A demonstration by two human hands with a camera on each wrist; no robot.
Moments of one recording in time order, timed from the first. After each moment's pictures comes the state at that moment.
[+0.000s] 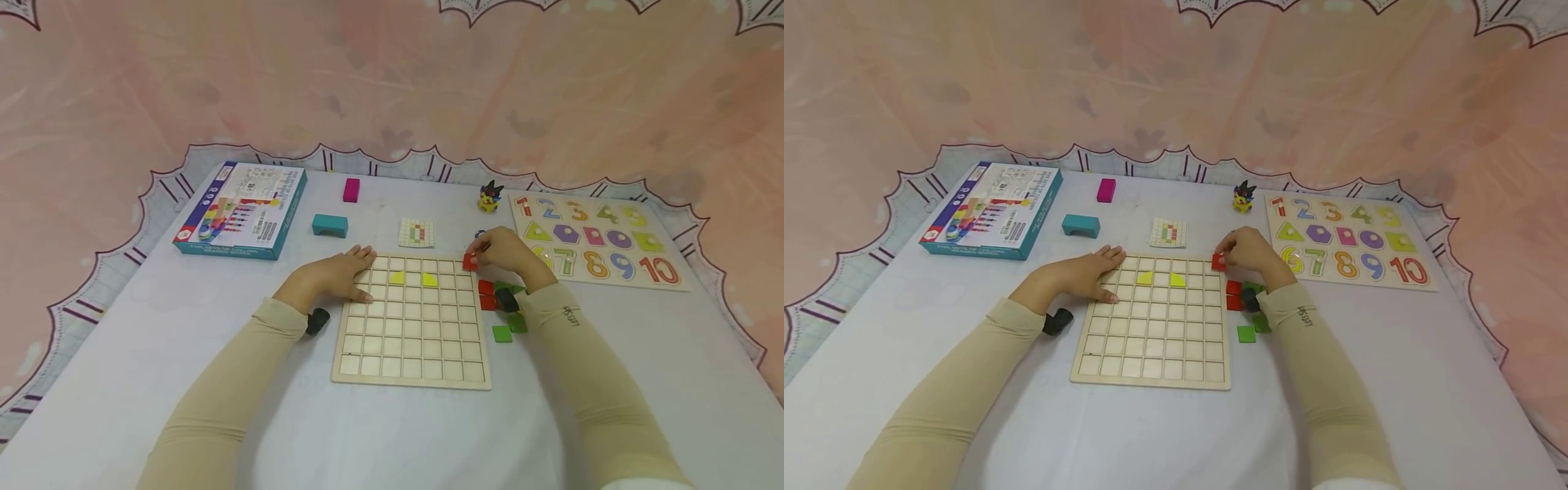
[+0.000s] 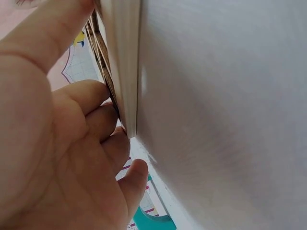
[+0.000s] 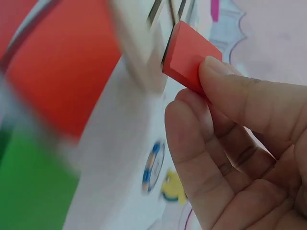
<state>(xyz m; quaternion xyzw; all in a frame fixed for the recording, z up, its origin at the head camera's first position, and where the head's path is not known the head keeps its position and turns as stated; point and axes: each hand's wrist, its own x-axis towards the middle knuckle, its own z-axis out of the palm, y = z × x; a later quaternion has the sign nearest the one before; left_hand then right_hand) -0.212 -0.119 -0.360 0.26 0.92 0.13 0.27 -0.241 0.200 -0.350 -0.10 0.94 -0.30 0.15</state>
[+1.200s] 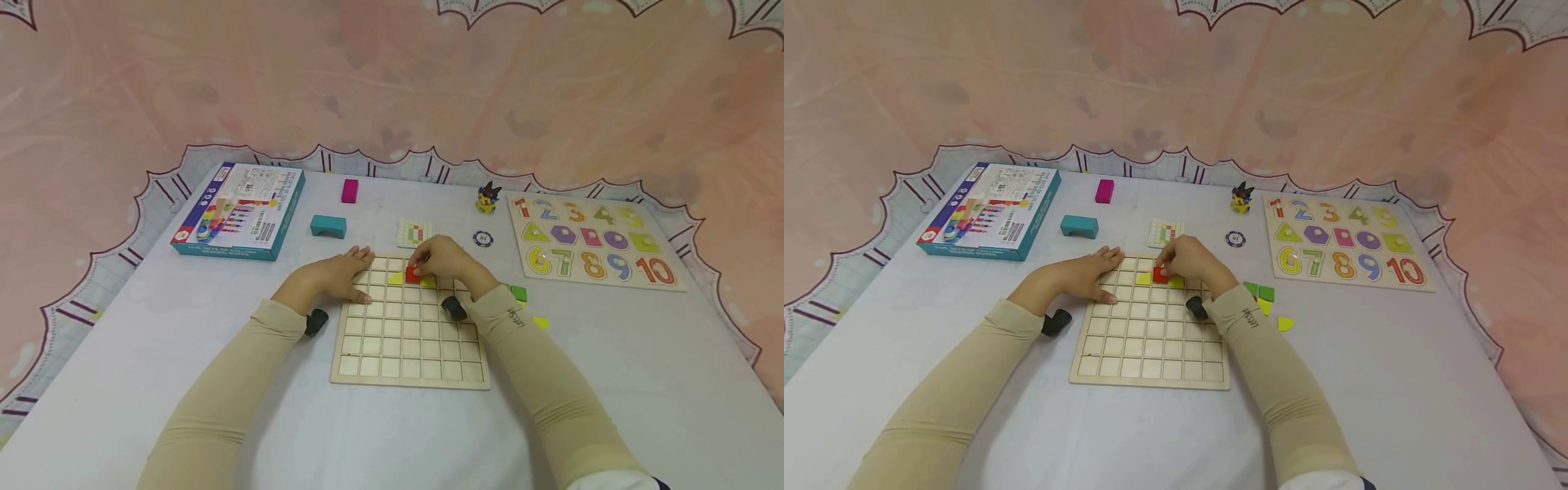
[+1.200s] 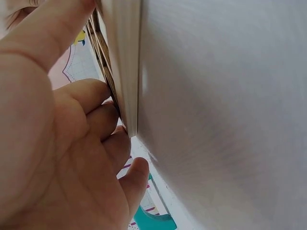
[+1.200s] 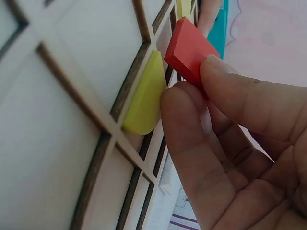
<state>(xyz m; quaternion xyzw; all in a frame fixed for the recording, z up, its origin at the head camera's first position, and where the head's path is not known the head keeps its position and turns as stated) -0.214 -0.119 -0.363 0.26 0.92 0.13 0.27 -0.232 0.109 -0.354 -0.17 0.91 -0.32 0.19</state>
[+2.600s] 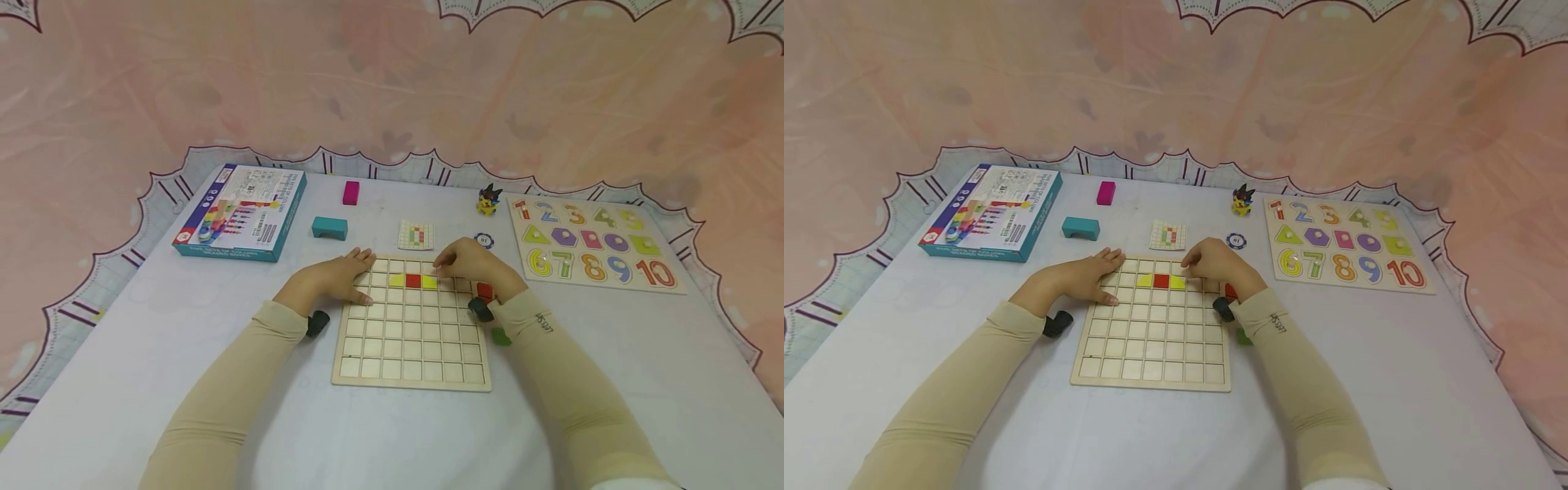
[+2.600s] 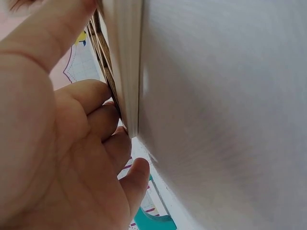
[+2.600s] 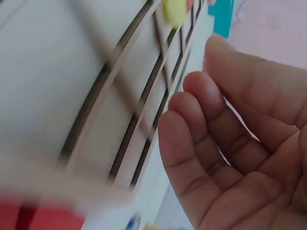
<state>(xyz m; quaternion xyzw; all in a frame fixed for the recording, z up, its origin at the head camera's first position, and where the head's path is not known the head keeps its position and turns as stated) -0.209 -0.119 -0.359 0.25 0.92 0.14 0.26 -0.225 0.149 -0.349 -0.15 0.92 -0.29 0.19</state>
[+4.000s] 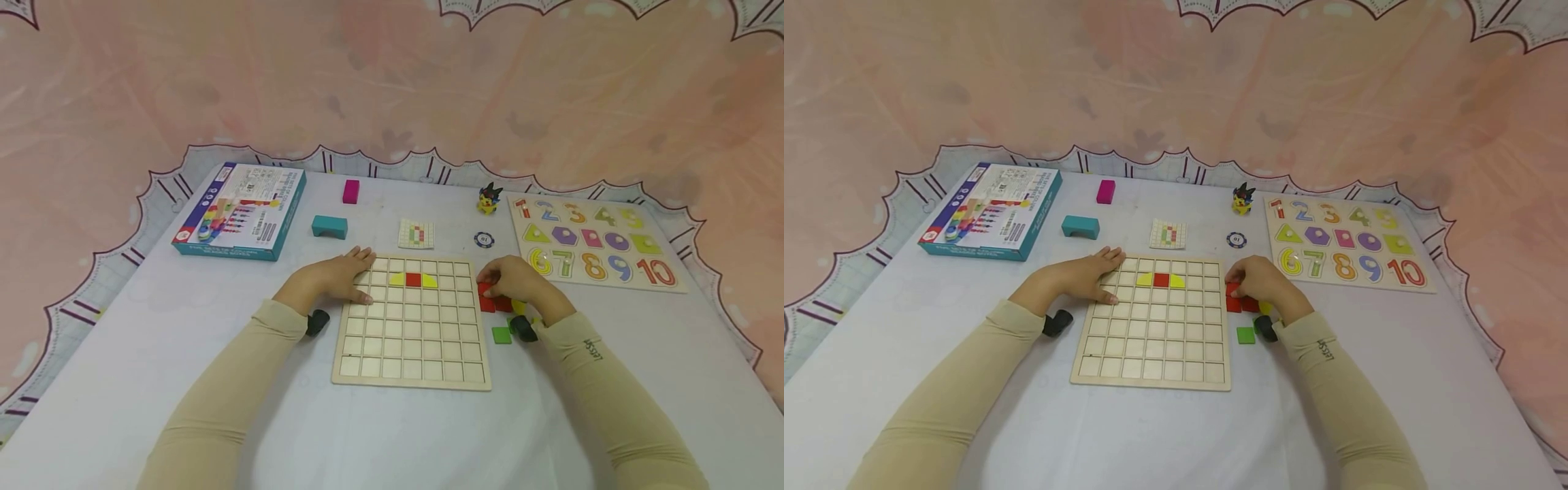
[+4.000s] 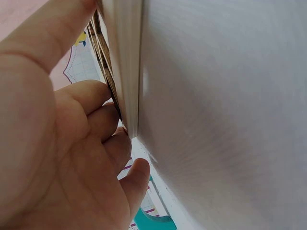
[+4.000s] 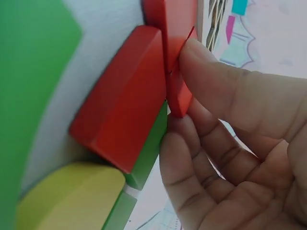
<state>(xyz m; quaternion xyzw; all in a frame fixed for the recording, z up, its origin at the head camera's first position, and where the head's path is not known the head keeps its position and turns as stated) -0.212 -0.118 -0.362 0.24 0.92 0.14 0.28 -0.199 0.215 -0.356 -0.11 0.94 -0.26 0.20</state>
